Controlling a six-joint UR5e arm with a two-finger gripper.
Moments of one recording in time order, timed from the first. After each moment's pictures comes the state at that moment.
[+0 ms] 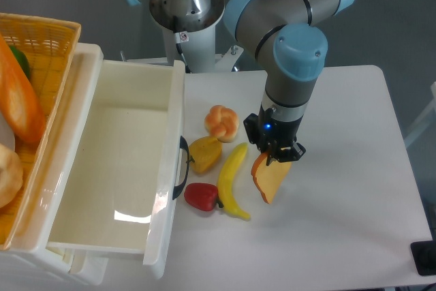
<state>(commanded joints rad) 2.58 -1.90 -1.52 -1.20 1.45 1.26</state>
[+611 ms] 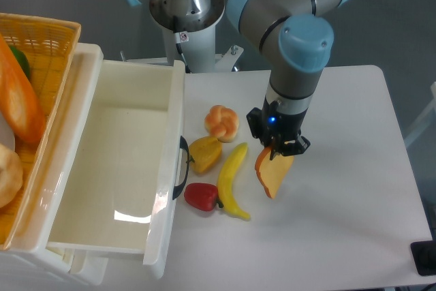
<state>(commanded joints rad) 2.61 -1.85 -1.49 -1.30 1.41 1.20</state>
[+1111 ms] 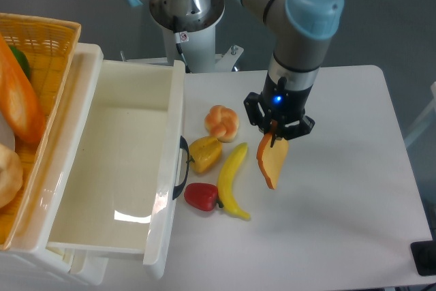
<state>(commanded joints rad) 2.64 -1.75 -1.44 -1.34 1.23 0.84</state>
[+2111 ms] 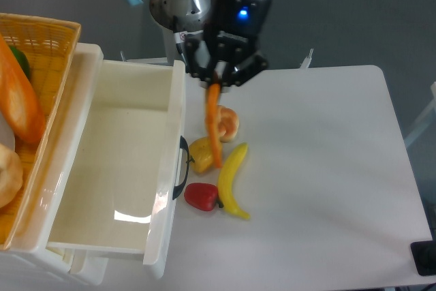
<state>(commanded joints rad) 2.48 -1.60 -1.46 -1.34 1.04 0.49</state>
